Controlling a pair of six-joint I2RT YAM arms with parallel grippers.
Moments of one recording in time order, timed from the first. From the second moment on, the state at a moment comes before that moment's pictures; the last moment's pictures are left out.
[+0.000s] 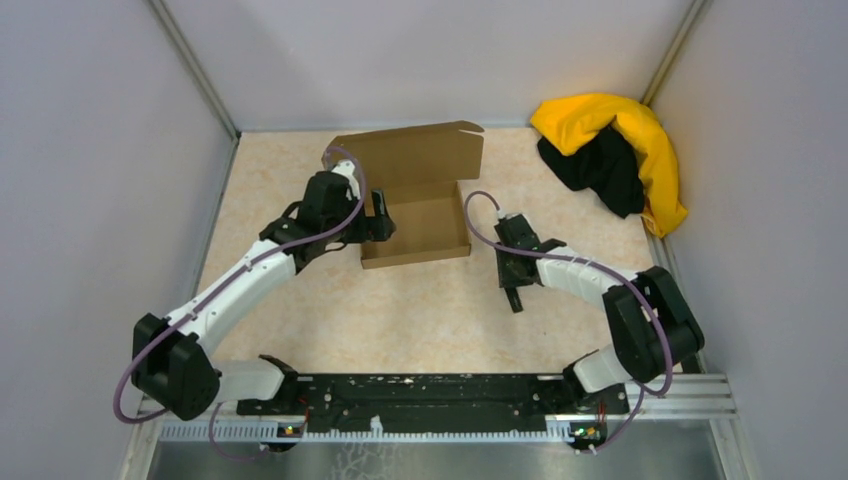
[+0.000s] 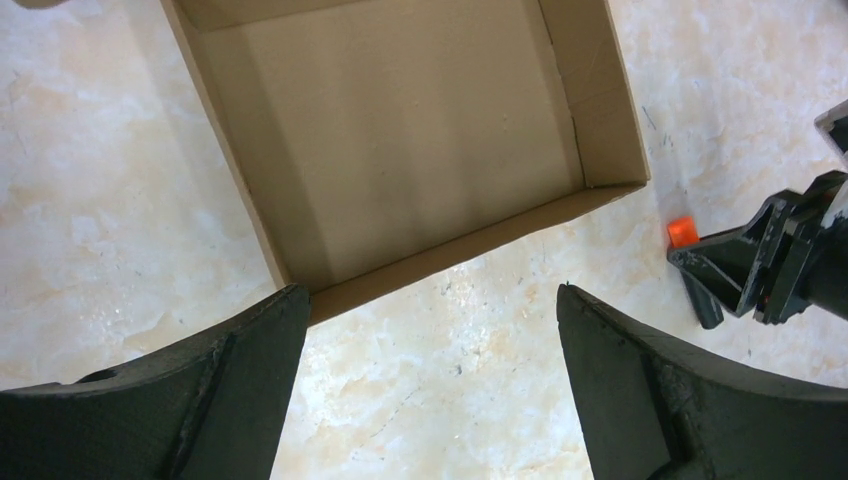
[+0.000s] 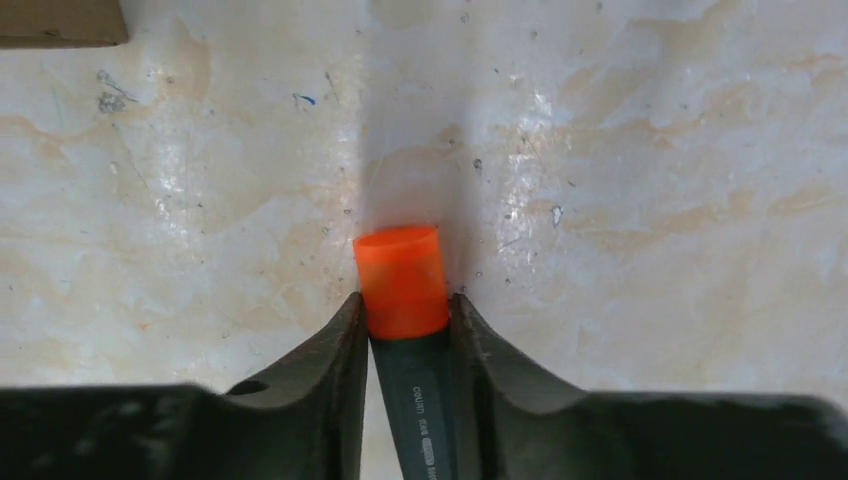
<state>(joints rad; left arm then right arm) -0.53 1.30 1.04 -0.38 -0.04 -0.44 0.48 1.44 0.72 -0.38 0.17 0.34</state>
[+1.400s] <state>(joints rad) -0.38 1.34 1.17 -0.45 -0.26 -0.36 0.64 1.81 1.42 -0.39 -0.04 0.20</state>
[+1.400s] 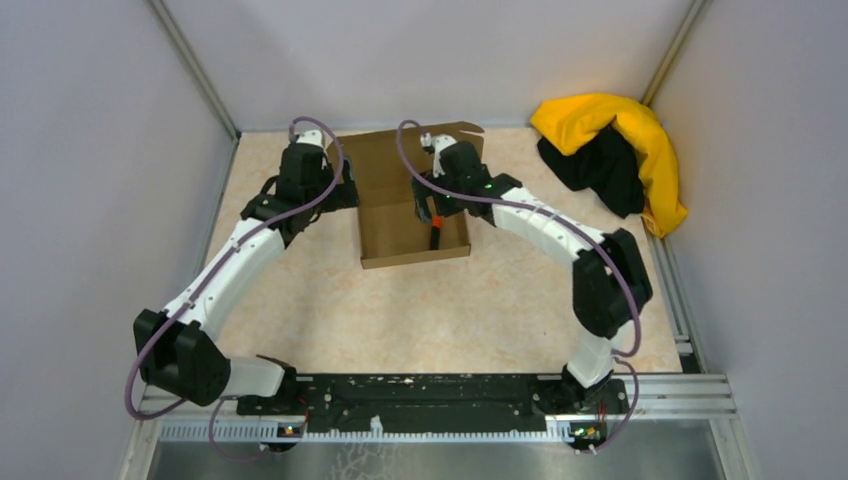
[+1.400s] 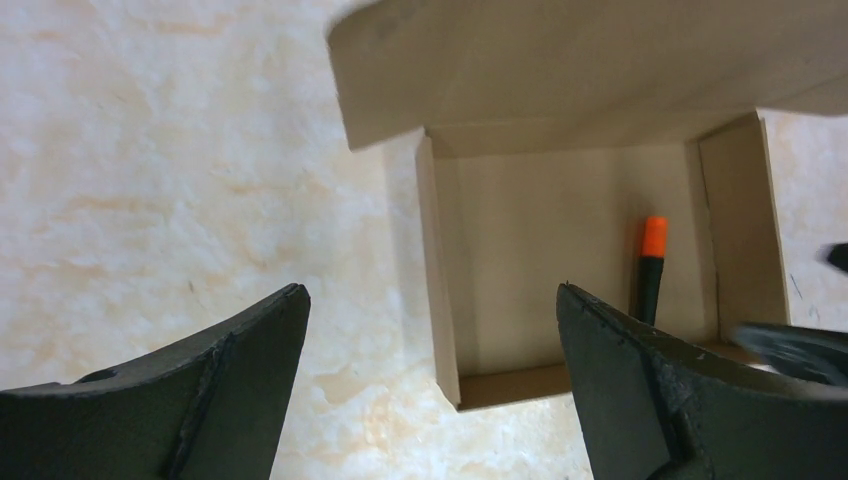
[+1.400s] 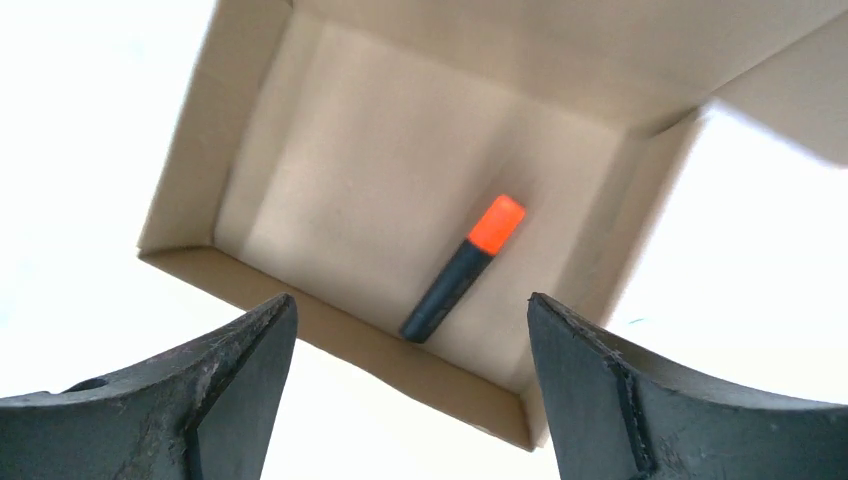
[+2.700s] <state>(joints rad) -0.16 1.51 1.39 -0.31 0.03 0.13 0.32 1.89 1.86 -0.42 -0.35 -0.39</state>
